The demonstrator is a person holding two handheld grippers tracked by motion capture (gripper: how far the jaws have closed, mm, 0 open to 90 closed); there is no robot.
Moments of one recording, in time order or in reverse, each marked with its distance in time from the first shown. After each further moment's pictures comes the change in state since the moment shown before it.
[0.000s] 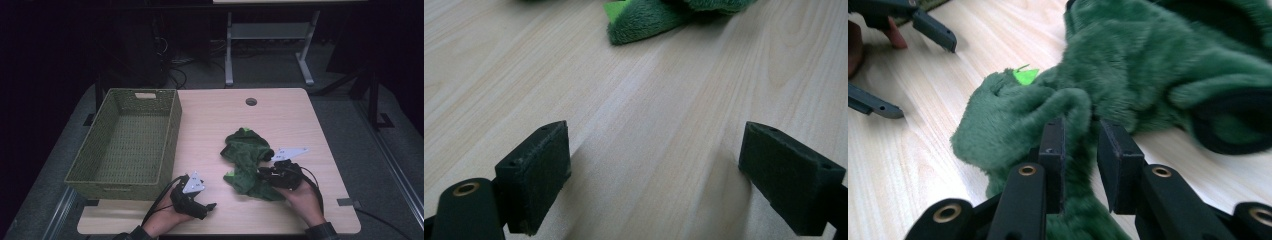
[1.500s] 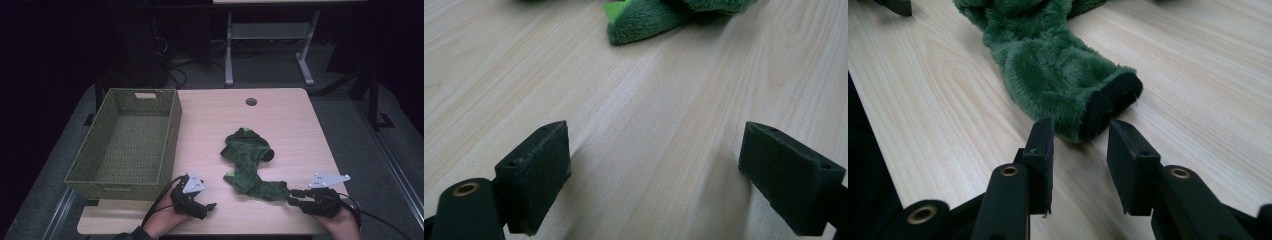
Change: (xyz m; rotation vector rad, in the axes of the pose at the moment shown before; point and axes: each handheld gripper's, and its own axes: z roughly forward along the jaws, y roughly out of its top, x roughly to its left) left arm 0.000 0.000 0.000 -0.001 -0.004 -0.003; right arm -0.014 -0.090 -0.056 0.017 0.004 0.031
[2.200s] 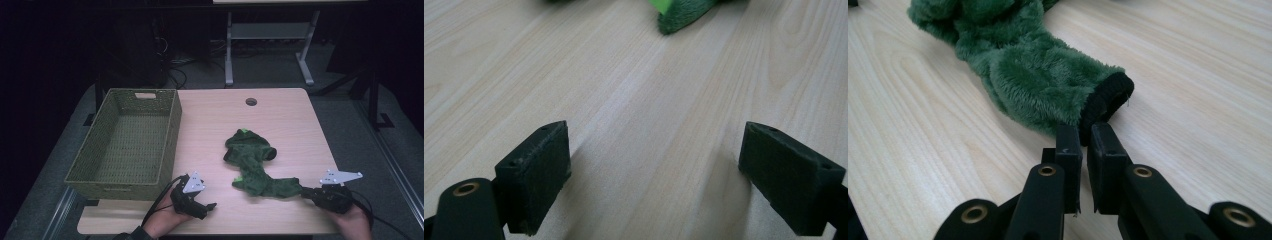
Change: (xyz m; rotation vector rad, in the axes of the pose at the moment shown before) left arm 0.000 0.000 0.000 0.000 0.000 0.000; right arm -0.022 -0.007 -0.019 0.007 -0.099 0.013
